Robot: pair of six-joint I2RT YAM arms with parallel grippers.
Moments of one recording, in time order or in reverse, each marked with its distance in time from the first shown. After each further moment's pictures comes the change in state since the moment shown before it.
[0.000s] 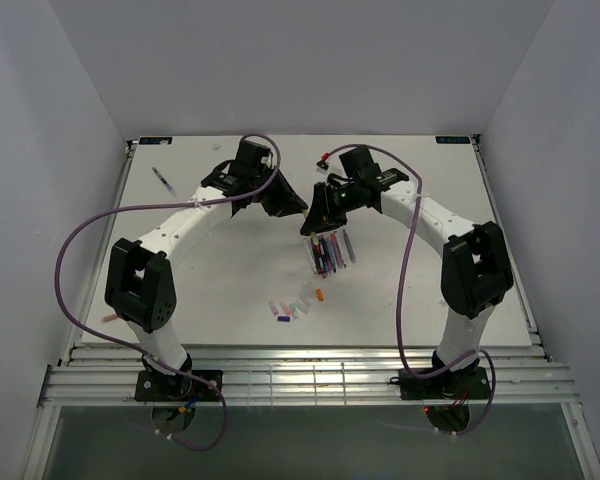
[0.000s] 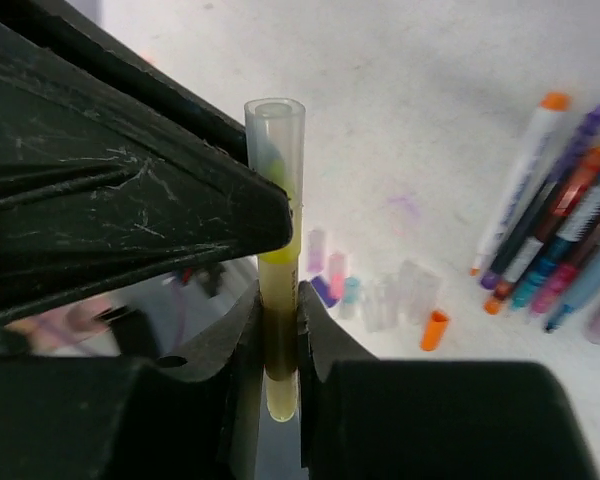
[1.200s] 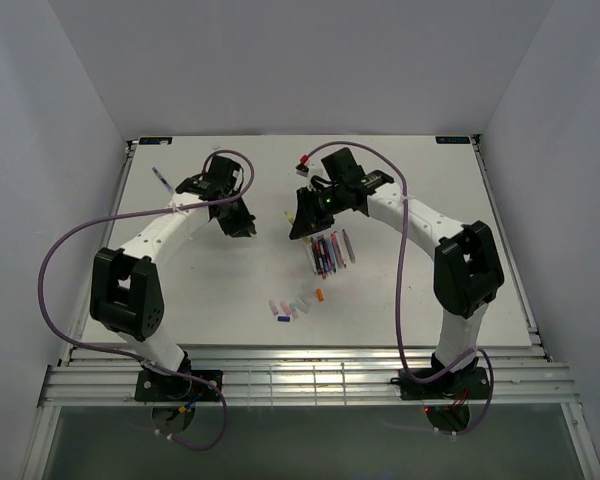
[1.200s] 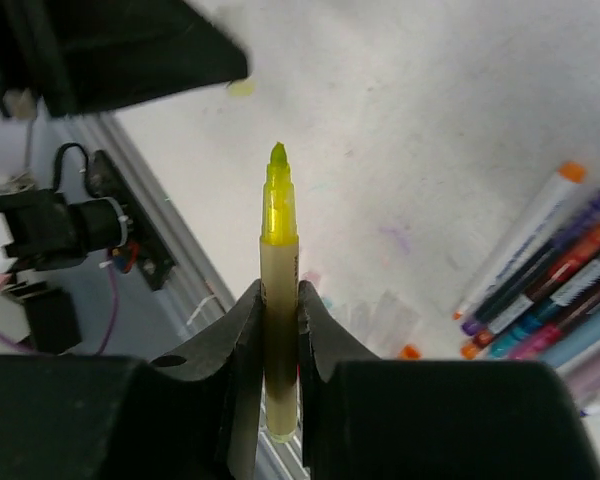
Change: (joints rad) left arm 0.139 -0.055 -0.075 -0.298 -0.285 0.219; right arm 0.093 0.015 0.039 -0.008 0.052 -0.160
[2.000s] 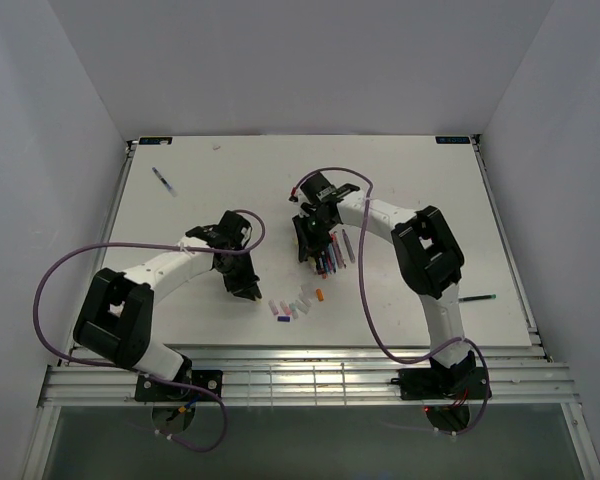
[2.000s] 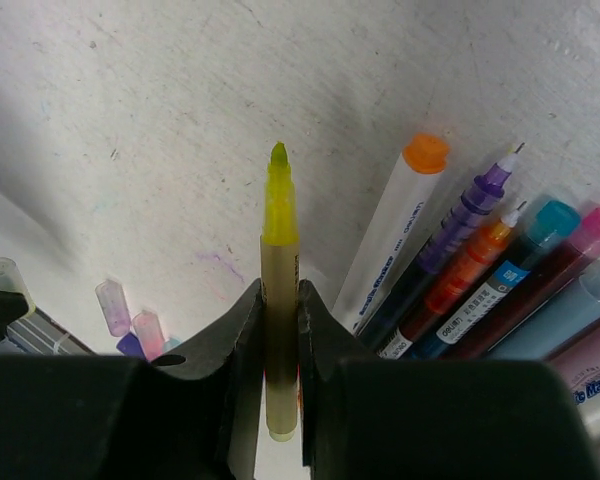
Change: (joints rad) left arm -0.127 -0.201 -0.486 0.027 0.175 0.045; right arm 0.054 0.276 0.084 -0.124 0.315 -0.089
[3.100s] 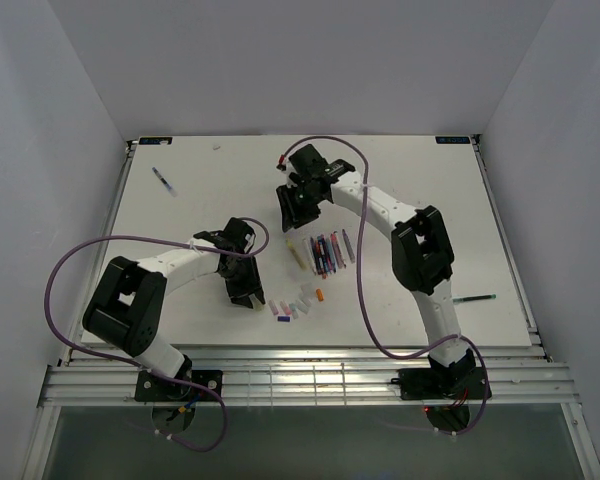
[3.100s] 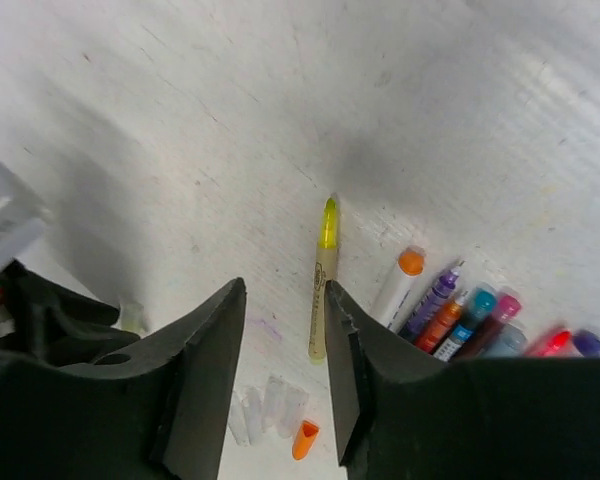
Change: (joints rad) left arm -0.008 0.090 -0.050 0.088 -0.003 0.006; right arm 0.008 0.094 0.310 -0.089 0.069 -0.003
